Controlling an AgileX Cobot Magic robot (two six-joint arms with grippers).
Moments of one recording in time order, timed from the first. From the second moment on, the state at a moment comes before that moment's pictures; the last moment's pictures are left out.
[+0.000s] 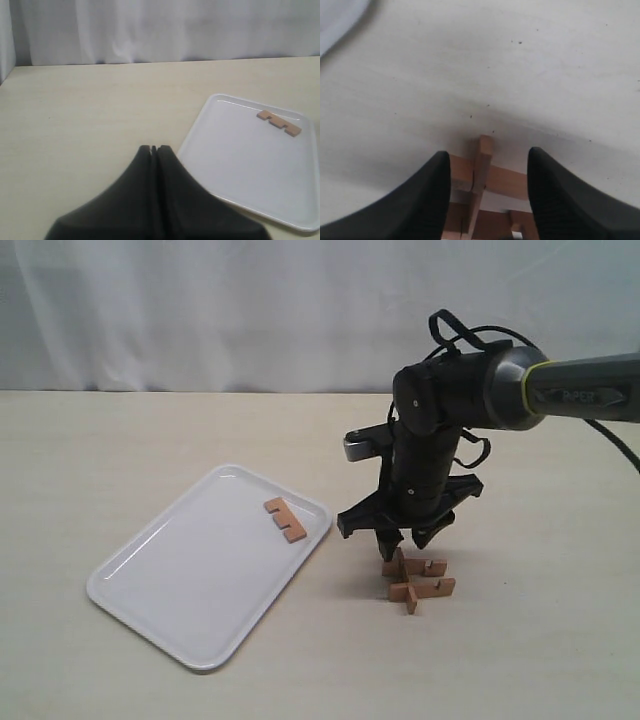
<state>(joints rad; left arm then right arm) -0.01 0.00 0.00 0.05 0.34 -0.05 0.40 2.12 -1.51 -0.08 0.97 0.16</state>
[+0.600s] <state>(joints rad) -0.01 0.00 0.00 0.05 0.34 -0.05 0.40 2.14 -1.48 -0.01 0.89 0.17</state>
